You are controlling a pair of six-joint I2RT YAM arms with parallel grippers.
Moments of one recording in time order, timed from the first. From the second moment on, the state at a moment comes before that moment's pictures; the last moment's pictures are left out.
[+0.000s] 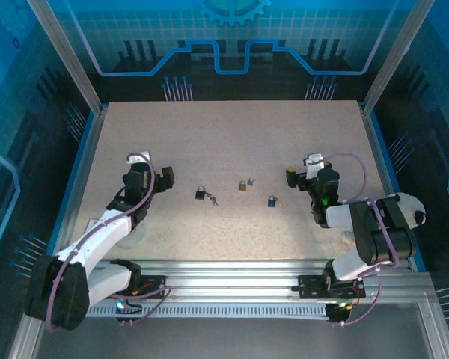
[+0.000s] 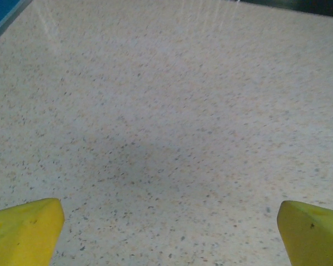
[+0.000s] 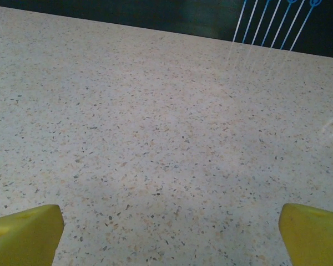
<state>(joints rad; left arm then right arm) -0.20 1.11 0.54 -0.03 -0.31 -0.33 0.10 1.53 0.37 0.81 0.02 -0.10</state>
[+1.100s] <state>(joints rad) -0.05 1.48 0.44 0.63 -0.05 -0.08 0.10 1.53 0.37 0.80 0.02 -0.09</state>
